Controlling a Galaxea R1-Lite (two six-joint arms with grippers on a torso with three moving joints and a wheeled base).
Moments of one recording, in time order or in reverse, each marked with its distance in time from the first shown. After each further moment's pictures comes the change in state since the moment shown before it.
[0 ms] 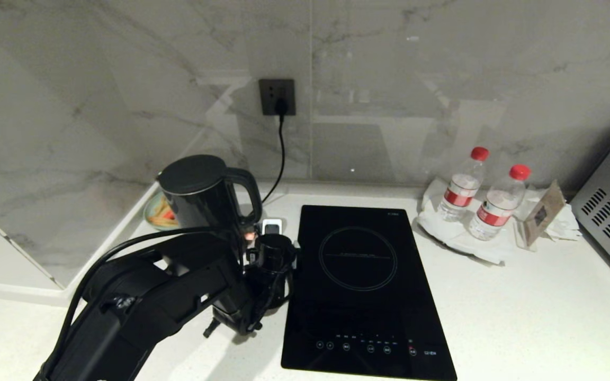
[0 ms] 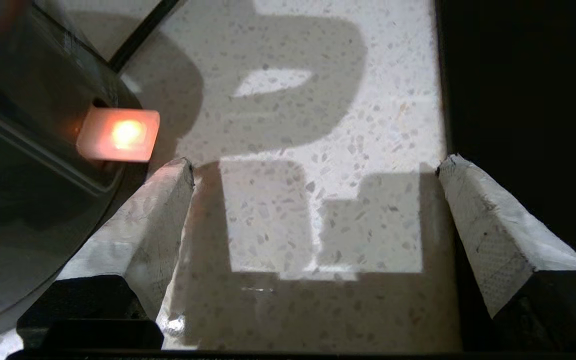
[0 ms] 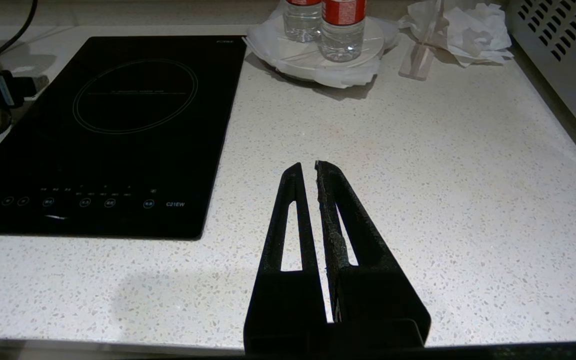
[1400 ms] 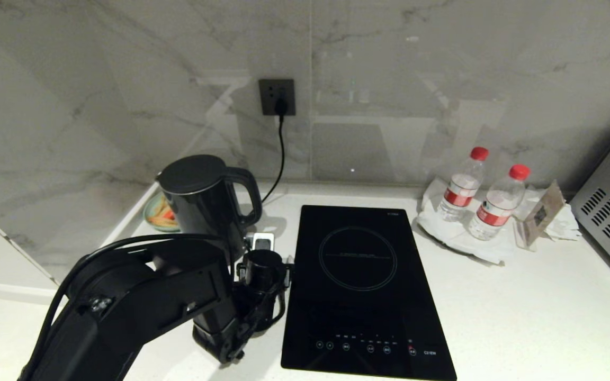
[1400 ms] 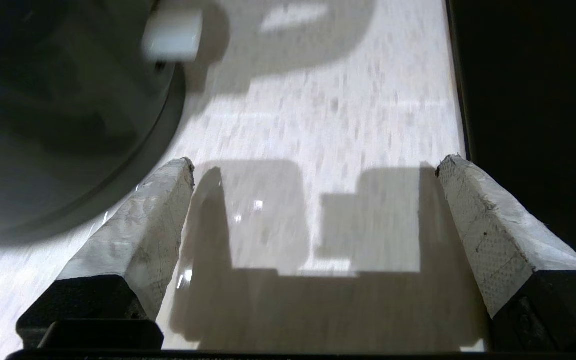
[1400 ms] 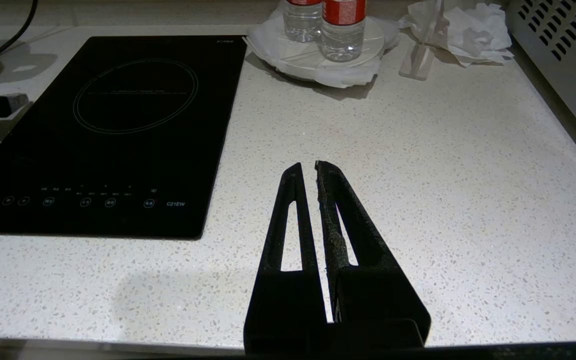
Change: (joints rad) left arm -0.019 -0.082 0.284 -0.161 -0.012 -0.002; right arm 0.000 0.000 0.000 0.001 0.001 0.001
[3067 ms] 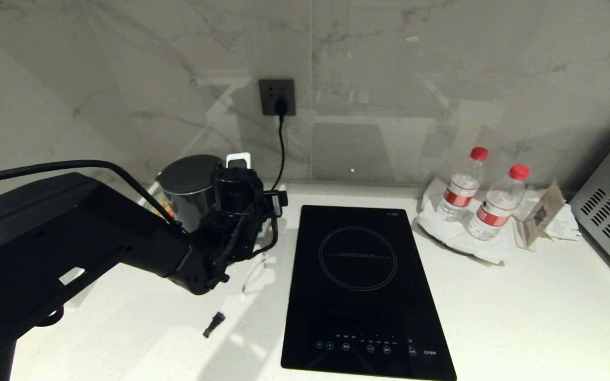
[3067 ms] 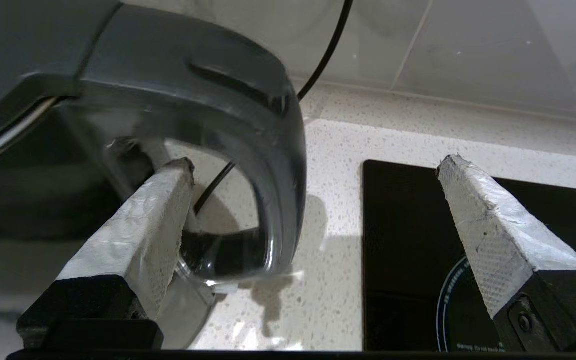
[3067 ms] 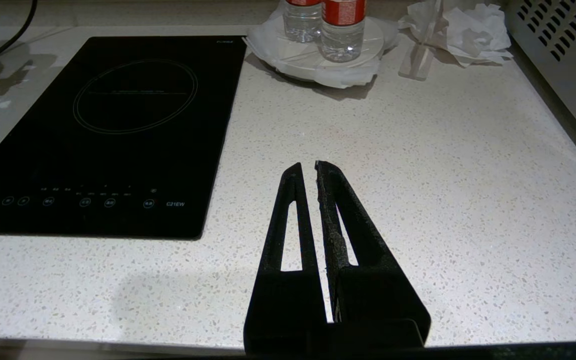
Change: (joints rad) left arm 0.054 -0.337 -0.196 0.335 -0.079 -0.045; right arm 0.000 0.000 0.000 0.000 0.000 0.000
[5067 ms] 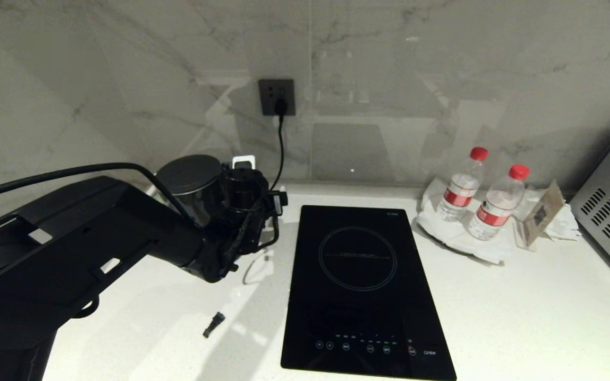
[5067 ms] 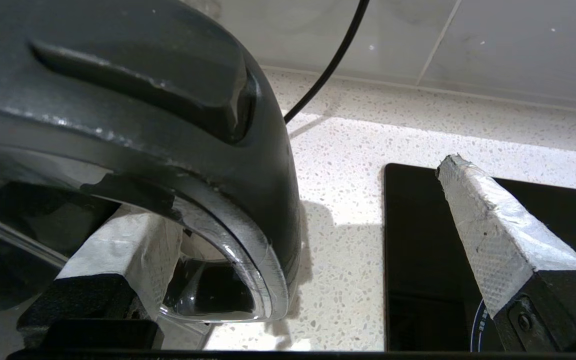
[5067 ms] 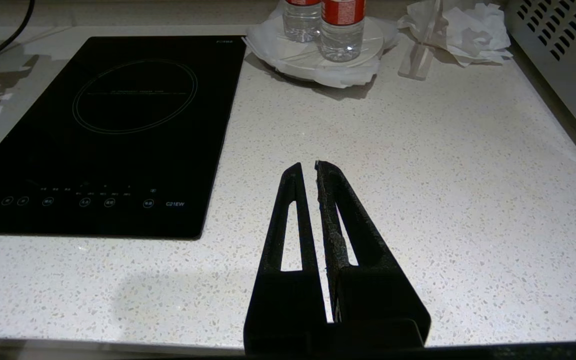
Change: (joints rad) left arm 0.041 0.089 -0.117 0.052 0.007 0.010; right arm 0.000 0.000 0.000 0.000 0.000 0.000
